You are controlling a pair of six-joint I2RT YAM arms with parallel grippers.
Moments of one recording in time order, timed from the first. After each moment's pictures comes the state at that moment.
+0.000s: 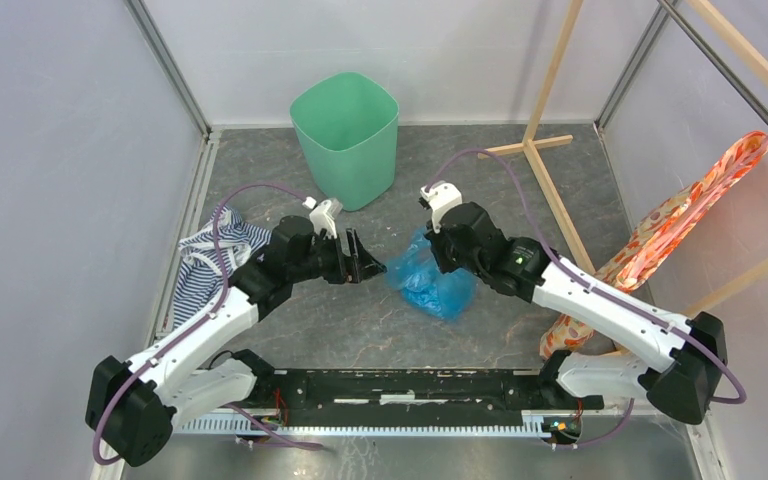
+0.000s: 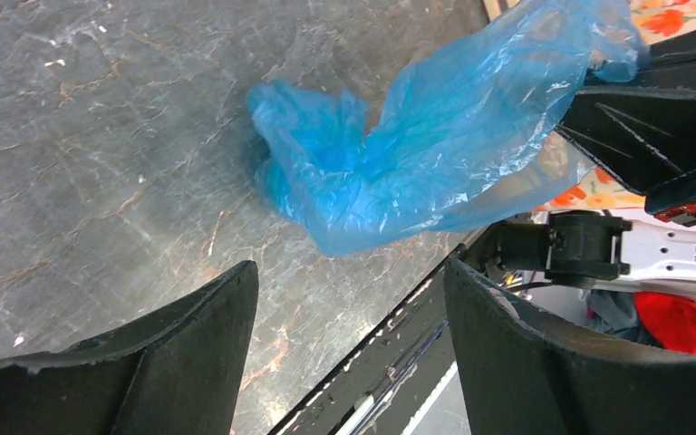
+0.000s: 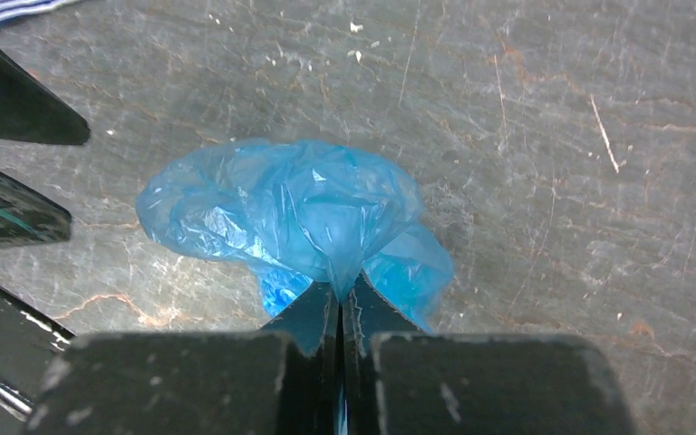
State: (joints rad) left arm -0.58 0.99 0.67 -0.21 0.35 -0.64; right arm 0.89 1.19 1.01 -0.49 0.26 0.21
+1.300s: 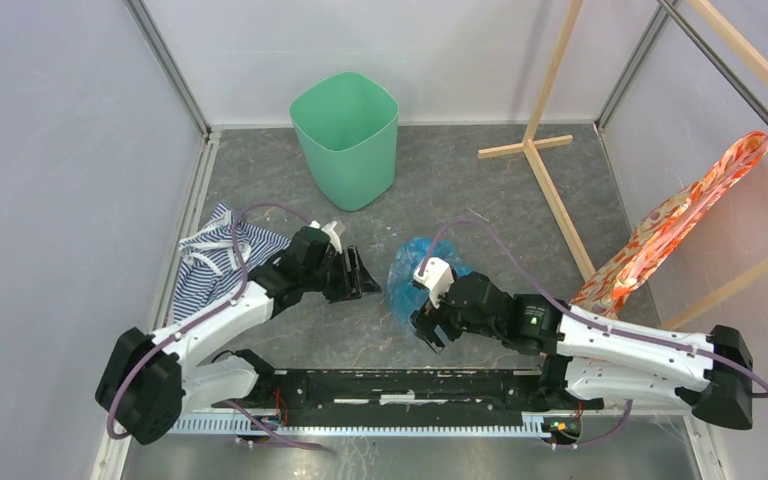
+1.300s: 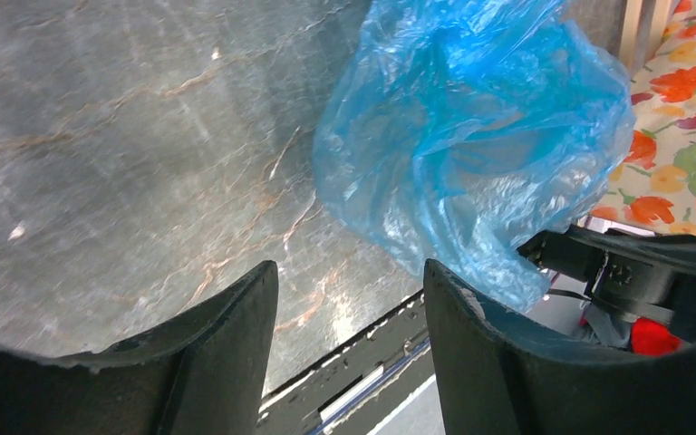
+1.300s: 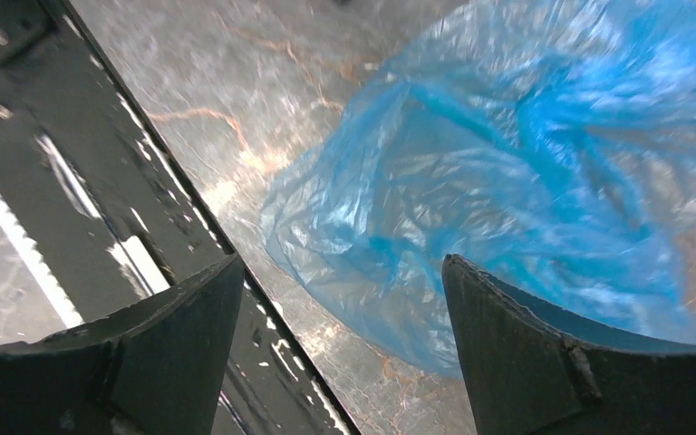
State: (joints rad) left arm -0.59 1.09 0.59 -0.28 0.31 -0.78; right arm 1.18 0.97 0.66 -0.39 0.14 0.17
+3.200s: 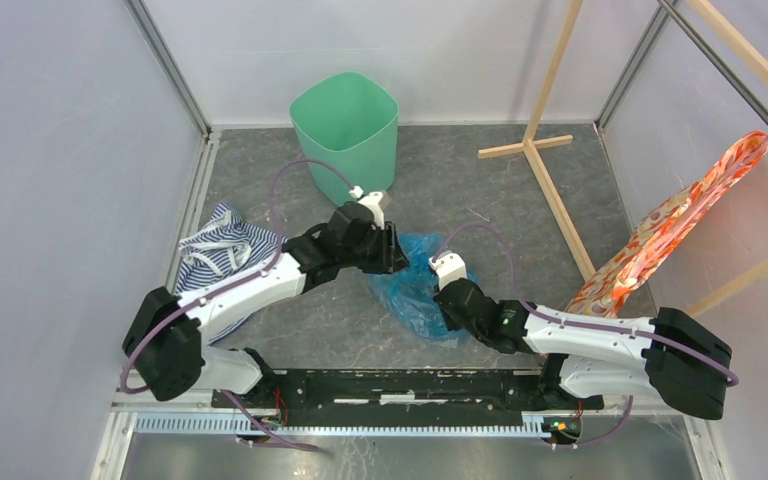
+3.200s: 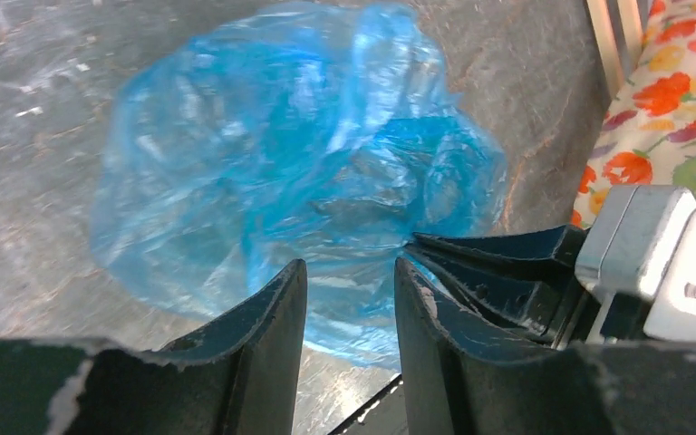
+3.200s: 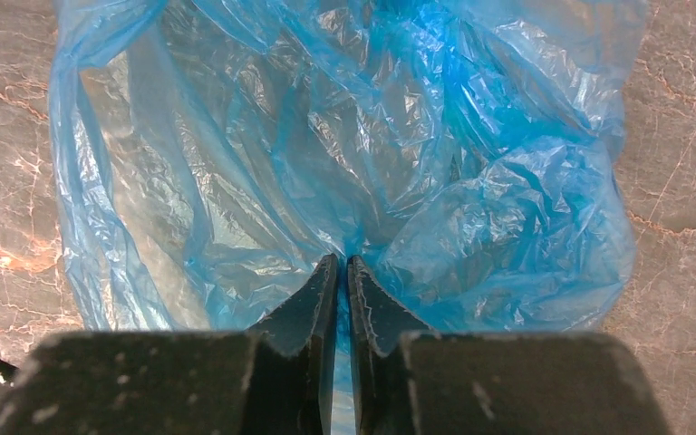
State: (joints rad) left arm -0.76 1.31 0.88 -0.24 0.11 -0.64; right arm 1.08 1.15 0.47 -0.12 0.42 0.39
